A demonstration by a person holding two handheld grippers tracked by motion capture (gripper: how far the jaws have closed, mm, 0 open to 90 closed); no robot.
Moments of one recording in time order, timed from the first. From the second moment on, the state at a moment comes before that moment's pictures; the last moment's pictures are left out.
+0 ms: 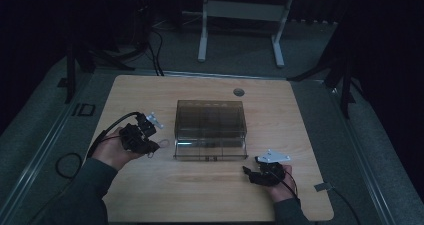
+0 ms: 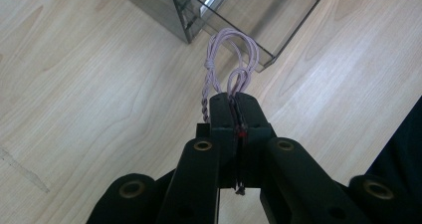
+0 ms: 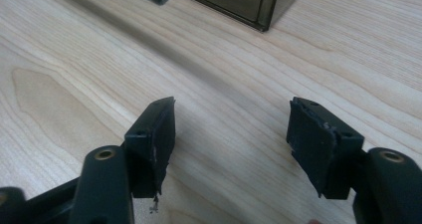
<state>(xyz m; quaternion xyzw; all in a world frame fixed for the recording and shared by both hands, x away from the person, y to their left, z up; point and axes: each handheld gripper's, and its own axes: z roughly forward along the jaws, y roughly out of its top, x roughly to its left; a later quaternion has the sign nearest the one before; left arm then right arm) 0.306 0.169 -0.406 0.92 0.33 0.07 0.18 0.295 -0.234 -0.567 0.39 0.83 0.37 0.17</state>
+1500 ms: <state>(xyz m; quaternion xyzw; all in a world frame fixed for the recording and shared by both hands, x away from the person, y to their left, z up) 0.329 0.136 -0.406 0.94 0.31 0.04 0.16 0.295 -0.233 -0.567 0.39 0.83 0.36 0.17</state>
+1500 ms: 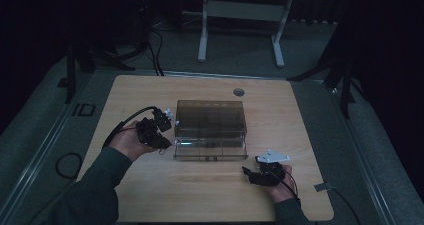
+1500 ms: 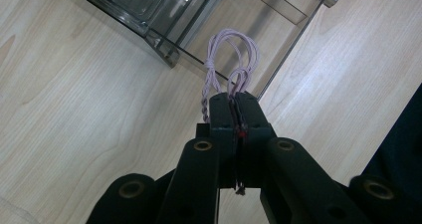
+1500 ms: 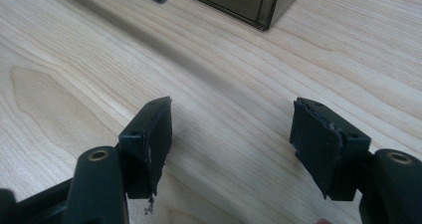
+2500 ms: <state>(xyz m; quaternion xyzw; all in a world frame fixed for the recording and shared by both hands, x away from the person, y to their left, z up) 0.343 0.106 -0.410 0.94 0.30 0.03 0.15 0.296 -0.233 -0.567 0.39 0.83 0.36 0.17</state>
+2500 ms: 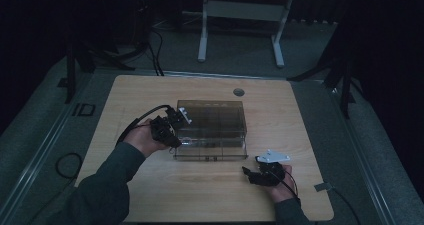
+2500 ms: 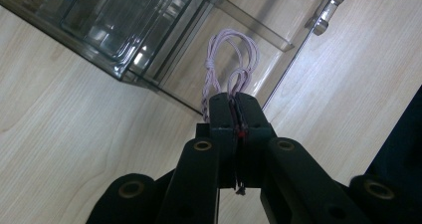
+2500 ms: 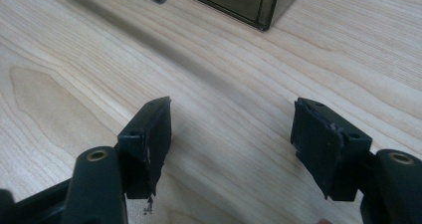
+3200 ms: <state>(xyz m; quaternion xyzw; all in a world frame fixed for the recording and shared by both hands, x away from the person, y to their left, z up) 0.352 0.089 -0.413 0.94 0.30 0.02 0.15 0.296 -0.233 -0.567 0.38 0.83 0.36 0.18</state>
